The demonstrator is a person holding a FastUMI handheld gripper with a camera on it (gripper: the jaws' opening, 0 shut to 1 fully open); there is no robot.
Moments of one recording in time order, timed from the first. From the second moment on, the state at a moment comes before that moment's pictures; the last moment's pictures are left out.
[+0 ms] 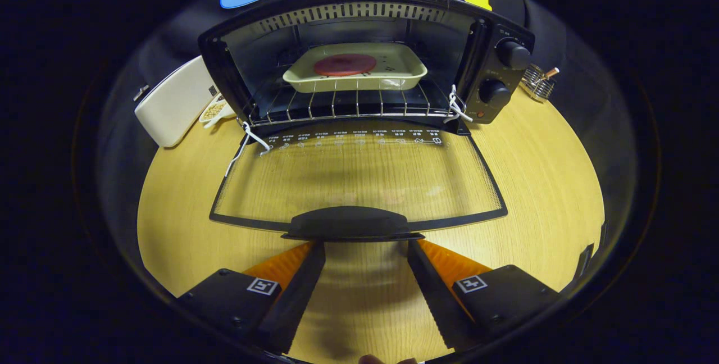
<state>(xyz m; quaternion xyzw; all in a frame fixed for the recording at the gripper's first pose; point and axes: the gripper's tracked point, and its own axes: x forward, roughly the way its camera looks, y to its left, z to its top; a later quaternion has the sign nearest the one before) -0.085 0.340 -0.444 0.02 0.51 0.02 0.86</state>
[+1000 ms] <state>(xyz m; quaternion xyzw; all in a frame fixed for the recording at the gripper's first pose) -0.045 0.343 -0.341 0.04 0.40 0.05 0.91</state>
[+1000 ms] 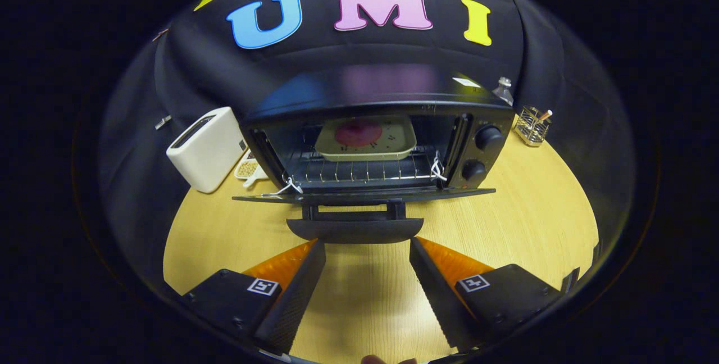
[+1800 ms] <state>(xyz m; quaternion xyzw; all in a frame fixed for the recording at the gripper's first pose) 0.043 0.300 -0.223 0.03 0.25 0.05 0.97</state>
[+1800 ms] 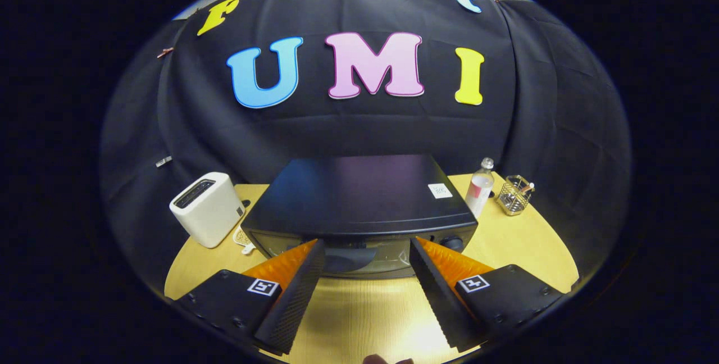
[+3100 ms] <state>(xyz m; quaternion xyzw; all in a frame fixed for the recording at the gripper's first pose) 0.027 0.141 -0.028 0.04 0.07 0.06 1.00</state>
